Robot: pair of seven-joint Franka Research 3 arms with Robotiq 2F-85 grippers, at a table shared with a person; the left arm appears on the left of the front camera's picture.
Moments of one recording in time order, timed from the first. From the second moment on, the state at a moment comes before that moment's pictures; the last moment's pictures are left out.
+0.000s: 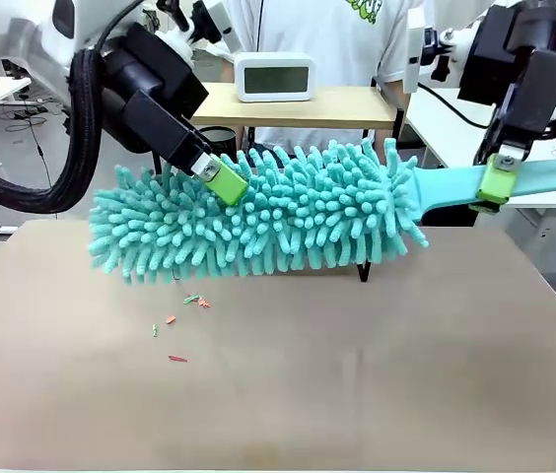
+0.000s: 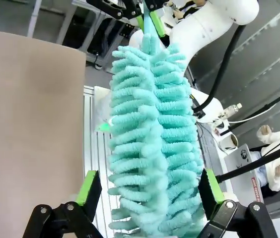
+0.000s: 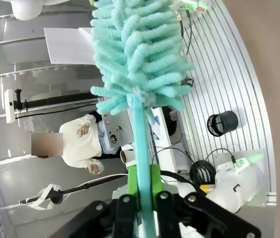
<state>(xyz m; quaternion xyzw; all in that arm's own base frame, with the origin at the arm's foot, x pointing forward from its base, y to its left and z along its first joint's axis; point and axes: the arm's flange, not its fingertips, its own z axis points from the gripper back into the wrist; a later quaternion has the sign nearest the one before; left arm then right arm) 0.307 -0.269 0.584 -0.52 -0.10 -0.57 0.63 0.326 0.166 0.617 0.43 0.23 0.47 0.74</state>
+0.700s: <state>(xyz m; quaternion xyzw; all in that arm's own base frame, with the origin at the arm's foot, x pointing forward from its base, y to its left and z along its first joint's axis) 0.300 -0.277 0.576 -0.50 -0.07 -0.59 0.63 0.328 0.155 0.618 0.43 0.23 0.47 0.74</state>
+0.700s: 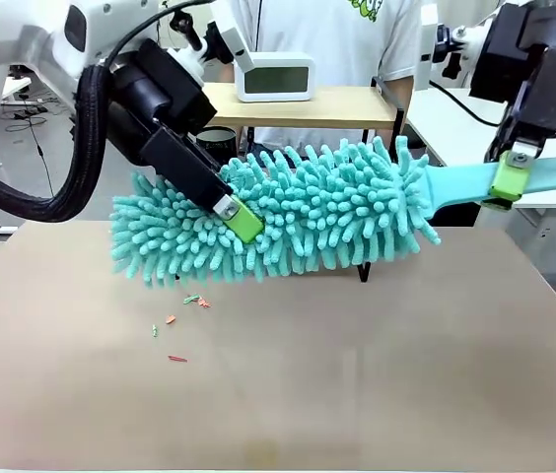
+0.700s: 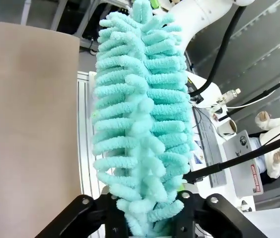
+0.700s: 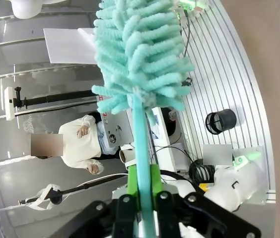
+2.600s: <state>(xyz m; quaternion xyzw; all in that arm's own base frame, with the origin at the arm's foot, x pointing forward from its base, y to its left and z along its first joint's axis) 0.331 -0.221 0.593 -0.54 -0.13 -0.52 0.65 0.357 -0.102 0.441 0.53 -0.23 -0.21 0.79</state>
